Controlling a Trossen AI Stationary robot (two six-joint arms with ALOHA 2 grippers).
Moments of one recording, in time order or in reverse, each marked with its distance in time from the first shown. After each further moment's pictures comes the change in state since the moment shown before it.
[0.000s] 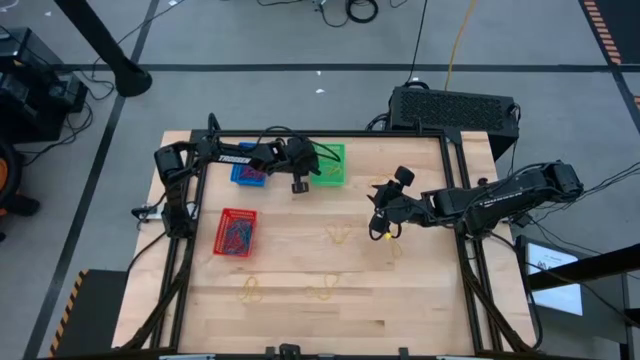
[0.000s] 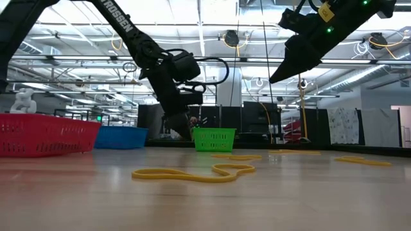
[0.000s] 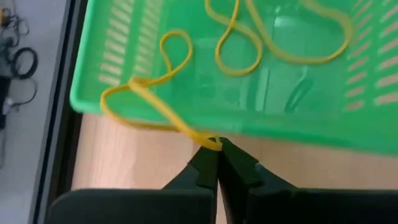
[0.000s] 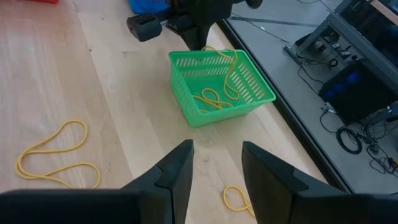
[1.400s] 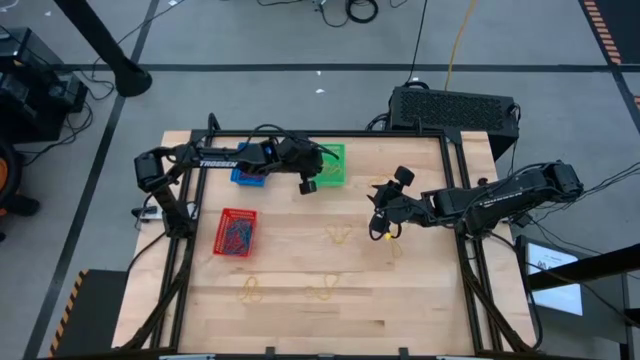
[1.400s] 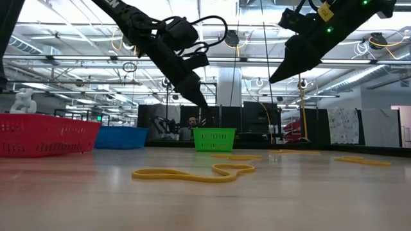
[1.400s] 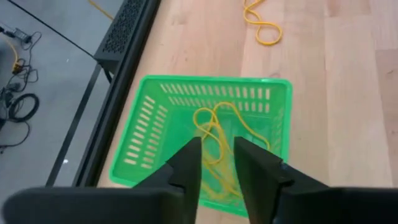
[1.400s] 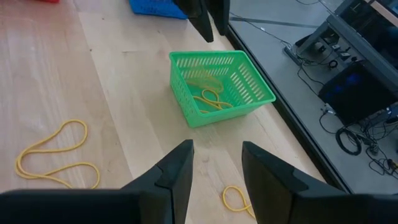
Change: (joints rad) left arm -0.076 -0.166 0.001 0.074 0.072 -0.133; right arm 0.000 0.000 0.000 0.003 0.000 -0.007
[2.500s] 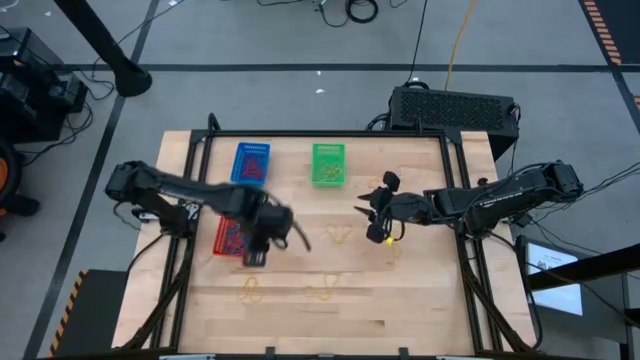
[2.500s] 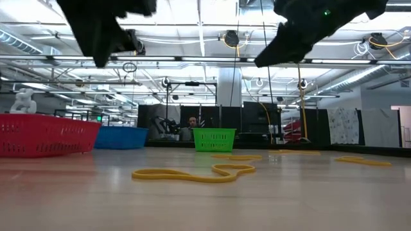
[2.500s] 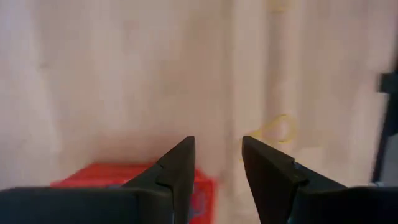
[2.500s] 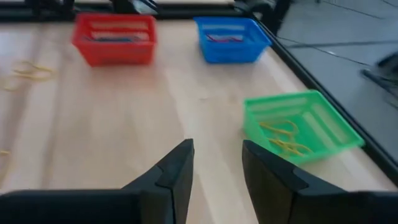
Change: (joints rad) left arm -0.537 -0.196 0.149 -1.018 0.245 -0.499; right arm 0.002 0.000 0.000 0.208 -0.255 -0.008
